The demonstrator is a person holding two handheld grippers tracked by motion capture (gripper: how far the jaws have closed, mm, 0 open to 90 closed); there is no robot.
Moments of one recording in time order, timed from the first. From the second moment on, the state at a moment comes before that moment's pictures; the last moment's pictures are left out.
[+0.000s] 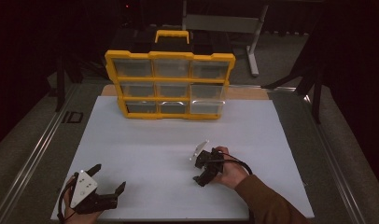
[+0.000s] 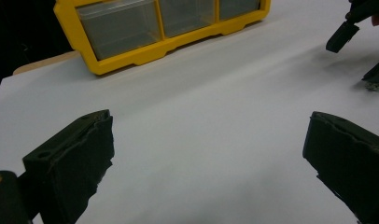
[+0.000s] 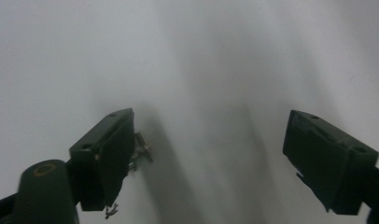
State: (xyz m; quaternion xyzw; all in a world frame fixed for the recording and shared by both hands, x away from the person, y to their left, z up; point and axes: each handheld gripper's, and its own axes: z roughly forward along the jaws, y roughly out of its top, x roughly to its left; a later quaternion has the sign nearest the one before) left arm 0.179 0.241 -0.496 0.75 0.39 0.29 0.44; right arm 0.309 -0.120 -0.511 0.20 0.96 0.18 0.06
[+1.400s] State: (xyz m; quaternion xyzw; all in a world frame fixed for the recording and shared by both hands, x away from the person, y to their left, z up) left arm 0.179 0.240 -0.497 0.75 0.39 0.29 0.44; right arm 0.314 -0.107 -0.511 0.19 0.97 0.13 0.01
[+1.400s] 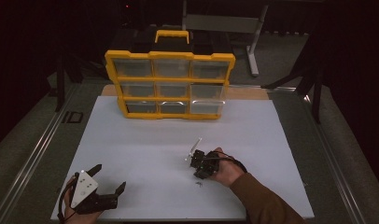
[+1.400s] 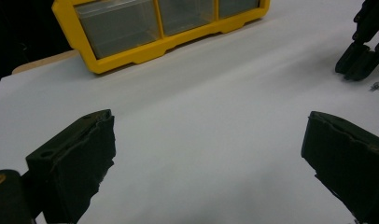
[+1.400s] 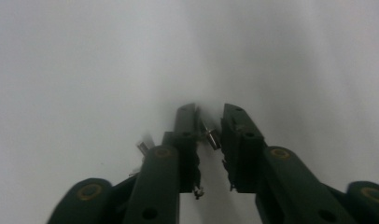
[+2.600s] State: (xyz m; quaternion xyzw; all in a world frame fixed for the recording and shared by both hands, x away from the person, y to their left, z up) left arm 0.179 0.241 -0.497 0.75 0.39 0.29 0.44; right arm 0.355 -0.109 -0.431 0.18 0.94 0.28 0.00
